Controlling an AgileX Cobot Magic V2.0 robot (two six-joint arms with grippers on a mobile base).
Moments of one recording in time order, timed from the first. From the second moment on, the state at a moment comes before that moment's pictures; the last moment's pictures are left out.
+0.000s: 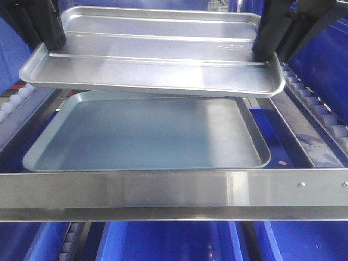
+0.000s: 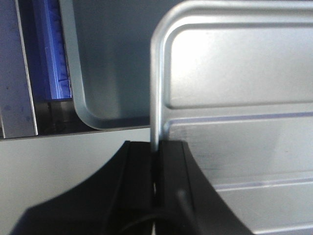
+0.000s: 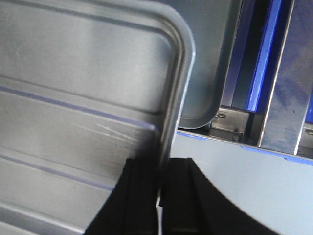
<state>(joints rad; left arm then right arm) -0.65 1.47 -1.38 0.16 1.11 -0.50 0.55 1.37 -1.20 -0.01 0.94 0.45</state>
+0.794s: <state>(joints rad) -0.65 1.47 -1.38 0.16 1.11 -0.50 0.55 1.37 -1.20 -0.01 0.94 0.45</state>
